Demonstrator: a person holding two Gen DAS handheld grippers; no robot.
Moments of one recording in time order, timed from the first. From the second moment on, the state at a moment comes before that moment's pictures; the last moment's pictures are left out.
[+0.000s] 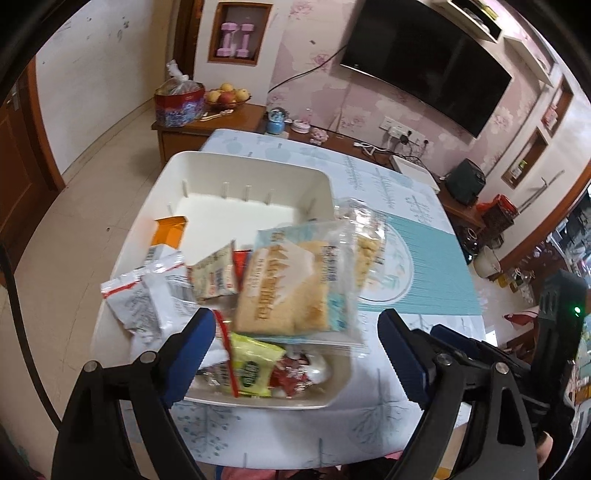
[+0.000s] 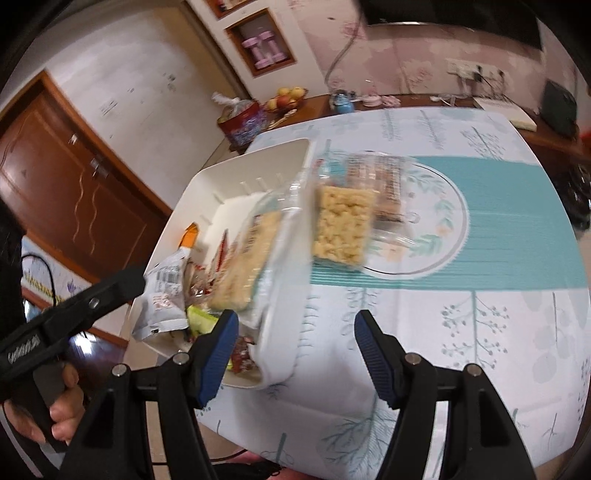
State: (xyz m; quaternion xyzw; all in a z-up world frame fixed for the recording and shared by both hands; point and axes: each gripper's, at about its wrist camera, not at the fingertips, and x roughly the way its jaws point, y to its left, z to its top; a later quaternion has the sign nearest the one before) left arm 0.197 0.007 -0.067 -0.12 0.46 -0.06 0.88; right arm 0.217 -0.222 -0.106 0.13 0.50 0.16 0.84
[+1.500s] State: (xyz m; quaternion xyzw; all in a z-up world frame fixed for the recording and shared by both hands) left arm 0.384 -0.163 -0.088 0.04 0.54 -0.13 0.83; right arm 0.301 -0.301 -0.197 0.25 0.40 0.25 0.85
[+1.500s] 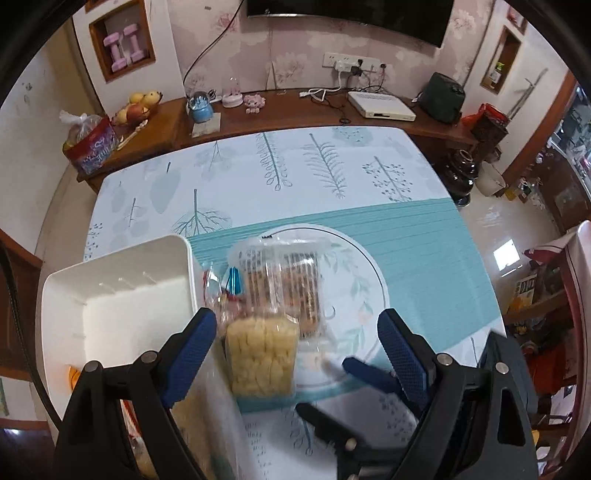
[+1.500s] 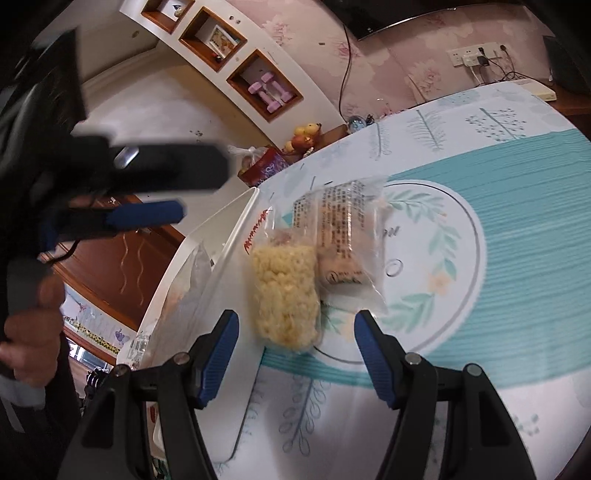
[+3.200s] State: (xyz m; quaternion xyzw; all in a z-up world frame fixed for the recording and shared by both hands) left arm 0.463 -0.200 -0.189 0.12 0.61 -0.06 0.78; right arm 0.307 -0.257 -0.221 0.25 0.40 0.30 0.83
